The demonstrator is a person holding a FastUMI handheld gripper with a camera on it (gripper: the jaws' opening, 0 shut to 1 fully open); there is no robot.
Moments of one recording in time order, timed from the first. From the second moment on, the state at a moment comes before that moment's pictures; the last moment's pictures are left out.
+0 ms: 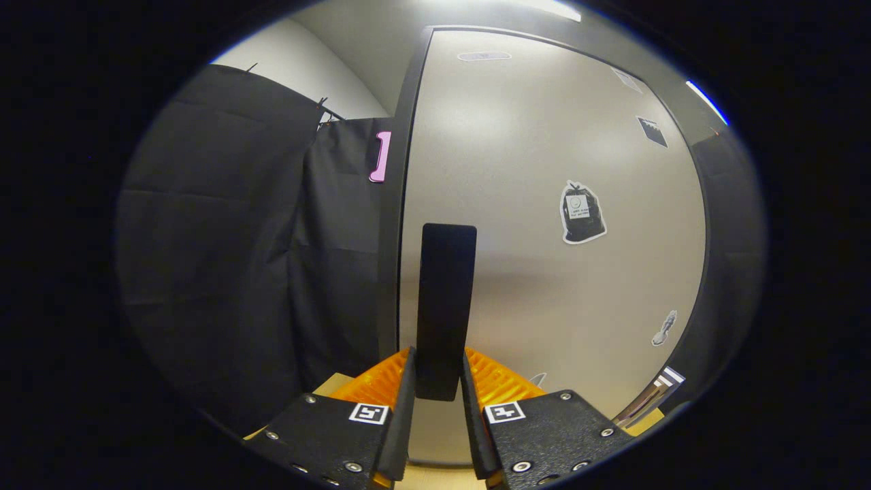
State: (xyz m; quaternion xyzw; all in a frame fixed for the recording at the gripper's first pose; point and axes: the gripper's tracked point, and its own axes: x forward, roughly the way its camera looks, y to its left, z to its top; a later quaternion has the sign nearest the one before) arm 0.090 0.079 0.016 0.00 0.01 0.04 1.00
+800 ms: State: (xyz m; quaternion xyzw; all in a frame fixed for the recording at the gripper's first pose) arm 0.052 0.082 0.019 -0.02 0.03 0.13 0.99
